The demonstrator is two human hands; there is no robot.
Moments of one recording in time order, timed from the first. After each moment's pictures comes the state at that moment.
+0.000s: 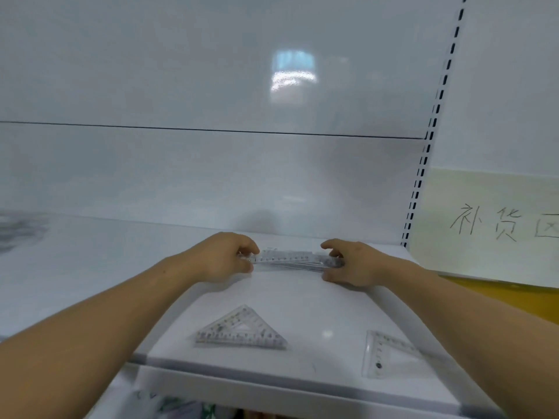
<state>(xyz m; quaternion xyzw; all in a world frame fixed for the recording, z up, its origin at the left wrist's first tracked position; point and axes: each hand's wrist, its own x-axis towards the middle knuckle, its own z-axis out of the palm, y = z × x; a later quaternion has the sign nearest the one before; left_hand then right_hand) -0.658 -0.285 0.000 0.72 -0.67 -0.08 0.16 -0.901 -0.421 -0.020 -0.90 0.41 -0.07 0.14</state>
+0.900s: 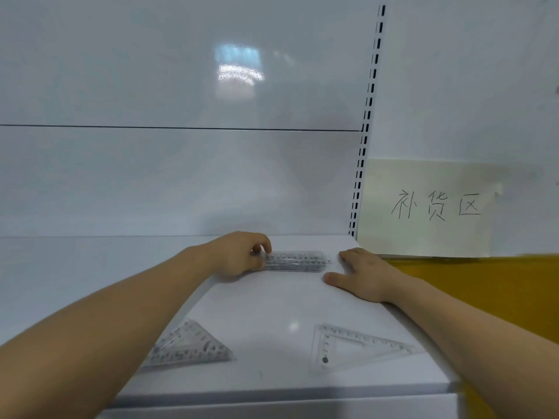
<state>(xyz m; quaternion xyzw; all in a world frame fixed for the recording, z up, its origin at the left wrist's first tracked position) -0.722 -0.377 -0.012 0.65 -0.75 -0.09 0.11 -0.993 -0.418 -0.041 -0.84 0.53 -0.08 0.12</state>
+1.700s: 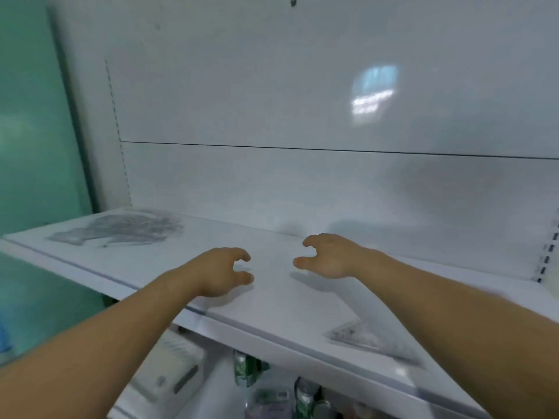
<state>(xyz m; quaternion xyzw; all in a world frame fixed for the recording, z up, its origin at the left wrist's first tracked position) -0.546 -0.140 0.004 0.85 -0.50 -0.05 0.14 -0.708 -0.315 0.018 -0.95 0.29 -0.04 0.11</state>
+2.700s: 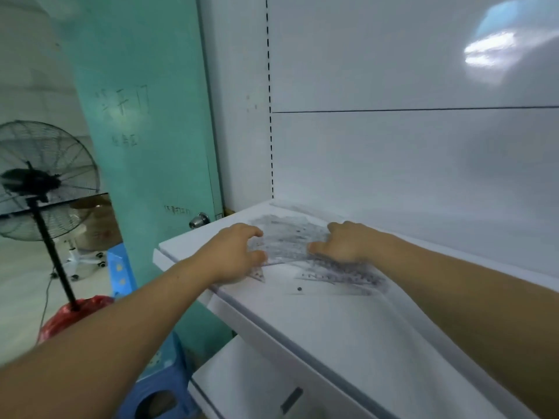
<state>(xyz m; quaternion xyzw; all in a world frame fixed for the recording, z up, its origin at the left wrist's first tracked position) -0.106 -0.008 -0.010 0.91 -0.38 0.02 0.18 -0.202 -0.221 -0.003 -0.97 0.21 0.01 0.07</state>
